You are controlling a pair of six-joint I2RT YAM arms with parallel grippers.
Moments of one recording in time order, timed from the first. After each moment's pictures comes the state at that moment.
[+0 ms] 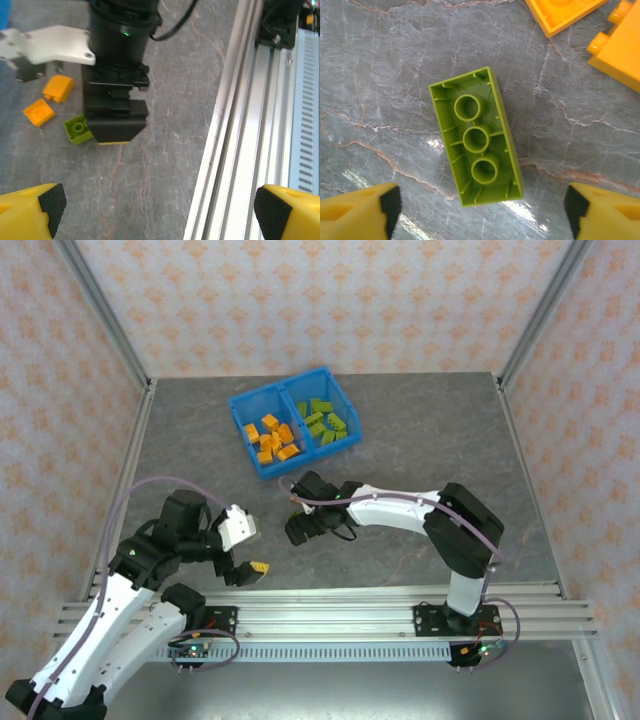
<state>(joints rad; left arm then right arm) -0.40 0.60 0.69 -0.95 0.59 0.53 0.97 1.82 1.16 -0.49 -0.07 0.39</state>
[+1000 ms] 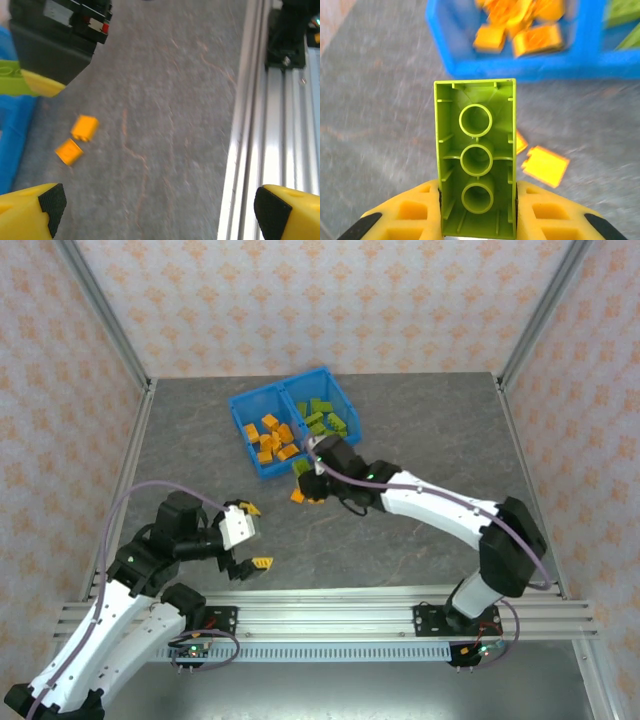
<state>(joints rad) -0.42 0.55 0.68 -0.75 0.58 0.49 0.84 1.56 1.21 -0.40 -0.01 0.42</state>
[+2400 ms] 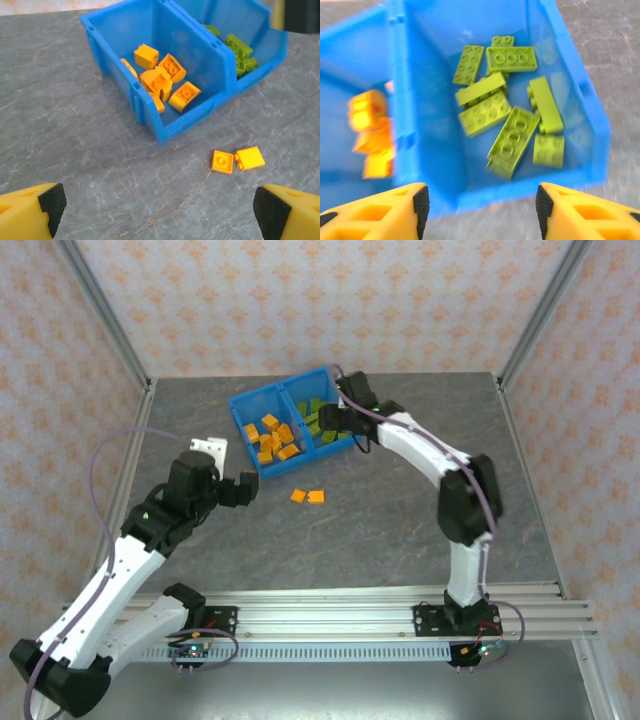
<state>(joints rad) -0.40 0.86 0.93 -0.71 -0.20 -0.25 0.54 1.86 1.59 -0.48 -0.02 0.40</state>
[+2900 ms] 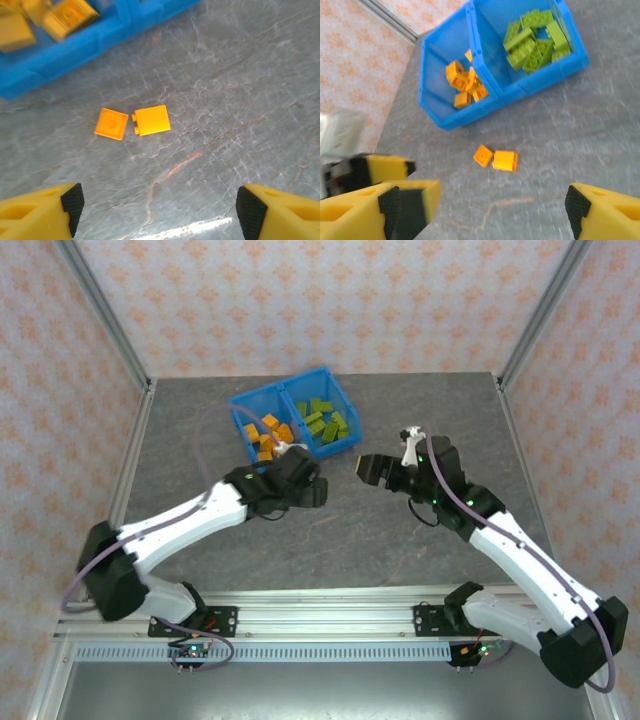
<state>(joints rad) -0.81 1.48 1.18 -0.71 -0.26 -0.72 0.55 0.97 0.90 -0.46 -0.16 0.63</state>
